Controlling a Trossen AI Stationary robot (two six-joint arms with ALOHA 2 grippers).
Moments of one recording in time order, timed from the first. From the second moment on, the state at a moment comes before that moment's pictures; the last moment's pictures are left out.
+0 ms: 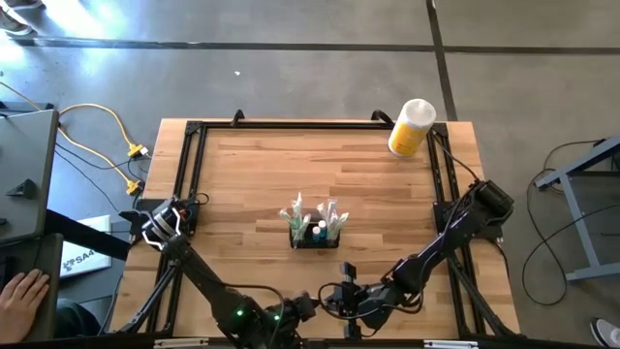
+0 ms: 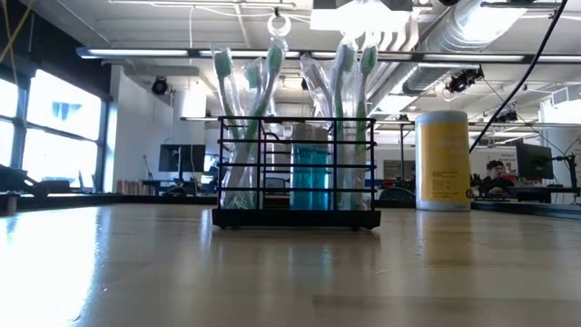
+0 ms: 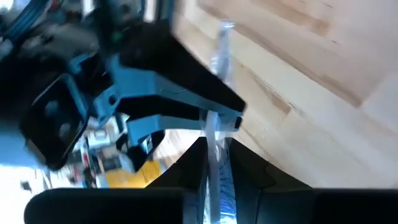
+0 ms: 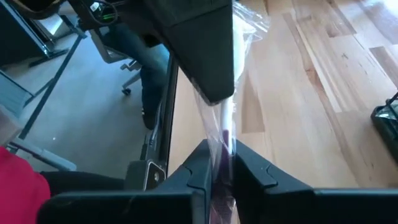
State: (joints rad) left arm -0.80 2.08 1.87 -0.69 -0.89 0.63; right arm 0.70 1.82 1.28 -0.07 0.44 0.60
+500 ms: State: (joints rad) left arm -0.80 2.08 1.87 -0.73 -0.88 0.73; right arm 0.70 1.83 1.28 -0.08 0.45 0.60
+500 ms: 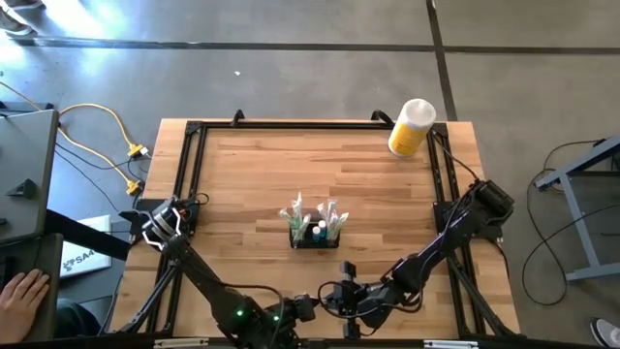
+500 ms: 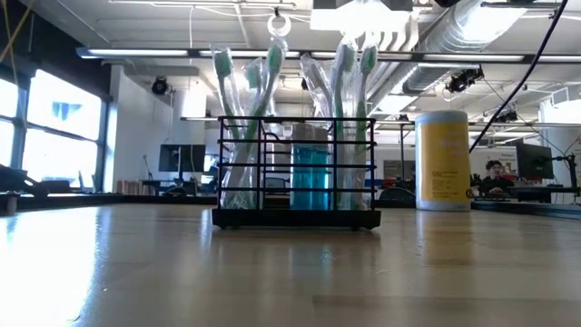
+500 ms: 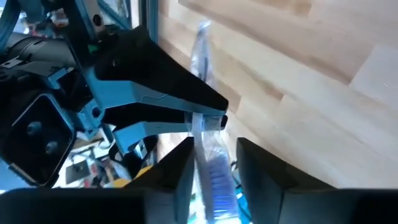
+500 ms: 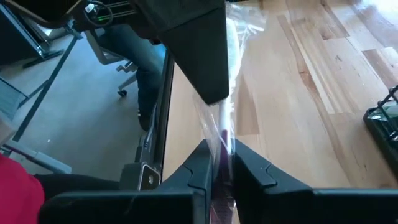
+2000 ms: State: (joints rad) left arm -0.72 1.95 1.87 -1.29 -0.56 -0.06; right arm 1.07 1.52 1.28 -1.23 1.29 1.16
